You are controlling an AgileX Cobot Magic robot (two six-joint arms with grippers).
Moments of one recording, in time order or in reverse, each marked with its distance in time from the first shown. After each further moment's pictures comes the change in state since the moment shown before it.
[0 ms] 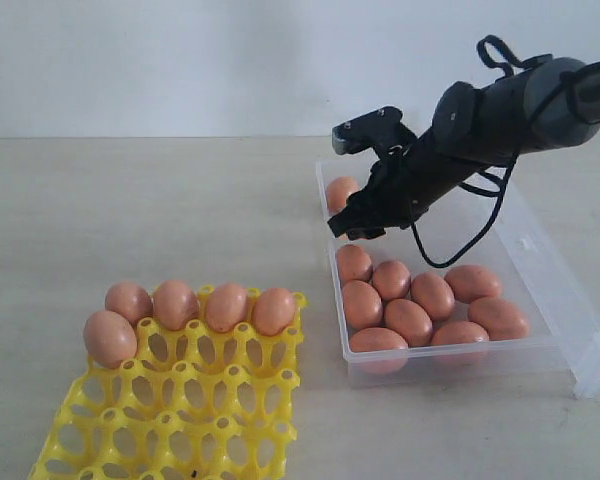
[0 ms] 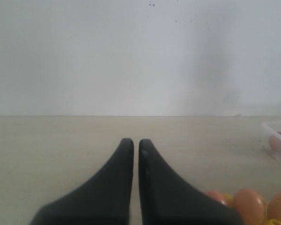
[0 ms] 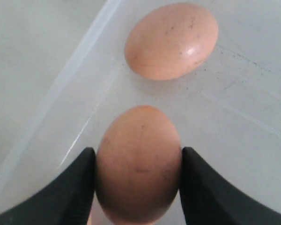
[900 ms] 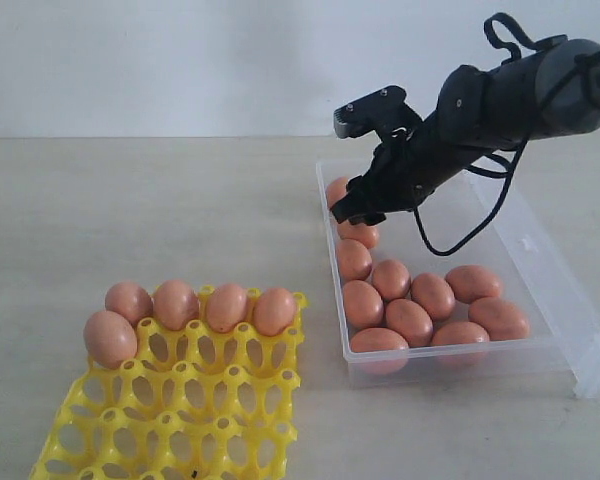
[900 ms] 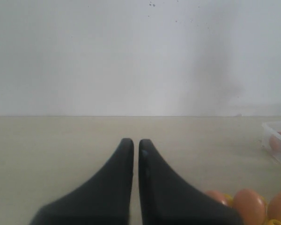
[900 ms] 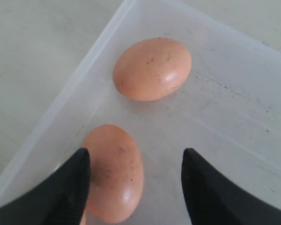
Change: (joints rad) left arm 0.000 0.000 0.000 0.000 0.000 0.000; right arm 0.000 -0.029 -0.007 -0.072 -0.019 0.042
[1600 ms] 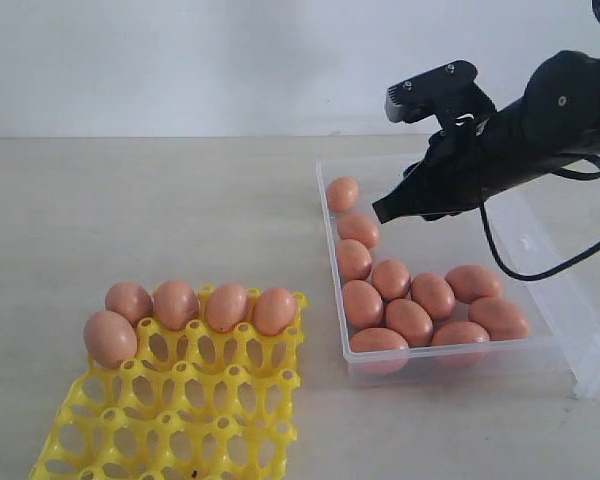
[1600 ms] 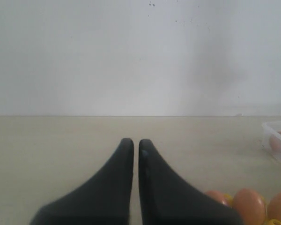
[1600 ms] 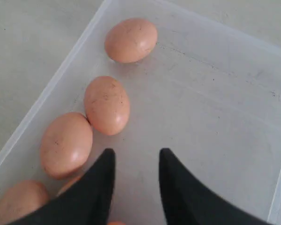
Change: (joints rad) left arm 0.000 0.000 0.000 0.000 0.000 0.000; right arm -0.012 -0.327 0.325 -0.079 -0.099 0.105
